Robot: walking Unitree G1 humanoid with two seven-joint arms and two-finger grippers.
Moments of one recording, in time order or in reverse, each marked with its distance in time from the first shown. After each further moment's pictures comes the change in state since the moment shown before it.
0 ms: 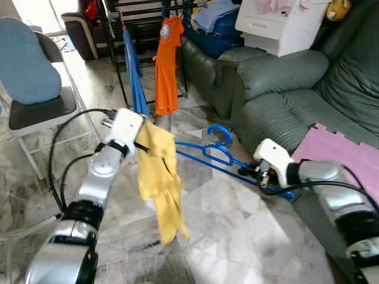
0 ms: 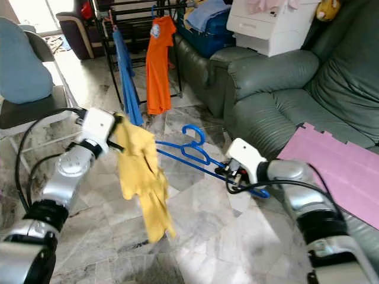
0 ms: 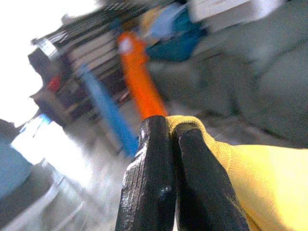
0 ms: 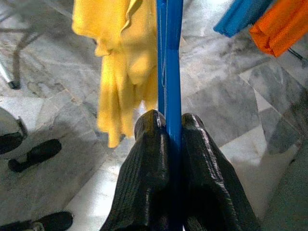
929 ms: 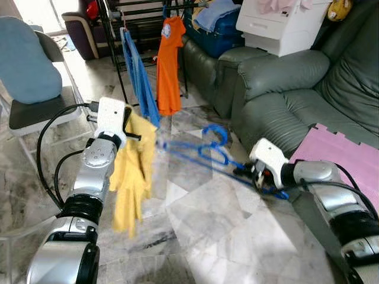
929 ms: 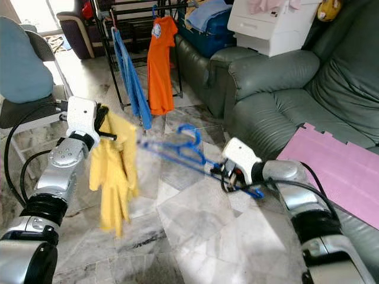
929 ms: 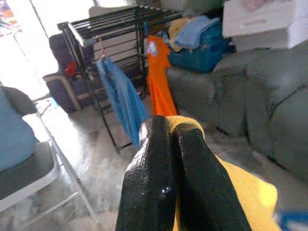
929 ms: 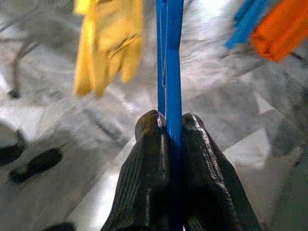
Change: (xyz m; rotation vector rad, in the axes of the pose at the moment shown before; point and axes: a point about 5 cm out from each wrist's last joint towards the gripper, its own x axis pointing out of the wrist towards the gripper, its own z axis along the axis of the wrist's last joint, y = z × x) left arm 0.002 0.010 0.016 -0.160 -0.041 0.079; right arm 0.016 0.002 0.002 0.037 -0.028 -0.052
